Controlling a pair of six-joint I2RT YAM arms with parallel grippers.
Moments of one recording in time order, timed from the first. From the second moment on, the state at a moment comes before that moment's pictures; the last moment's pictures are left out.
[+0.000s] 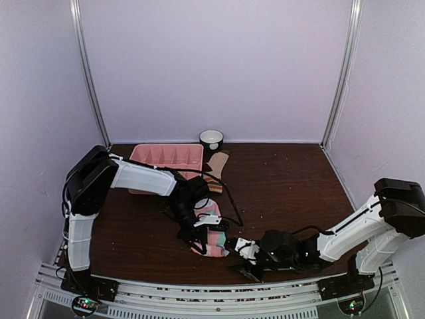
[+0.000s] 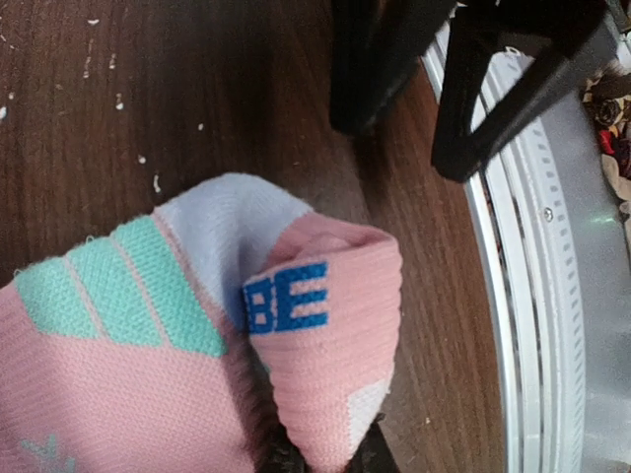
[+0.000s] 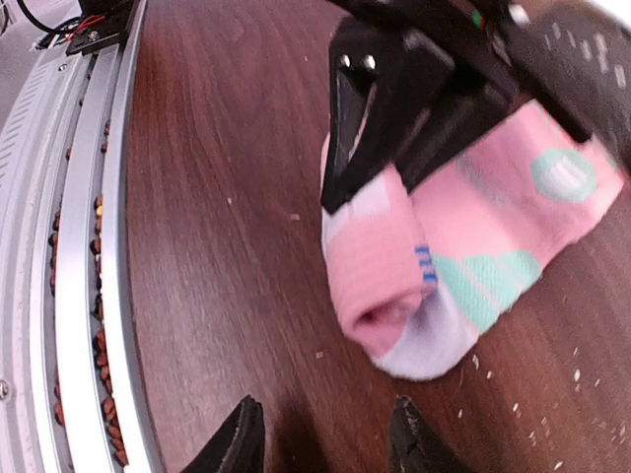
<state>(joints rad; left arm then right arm) -0.88 2.12 1.40 -0.86 0.73 0.84 1.29 1.57 0.43 0.54 0.07 0.02</state>
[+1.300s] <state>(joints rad) -0.82 1.73 1.05 -0.68 0.60 0.79 1.24 1.82 0.64 0.60 0.03 -0.08</state>
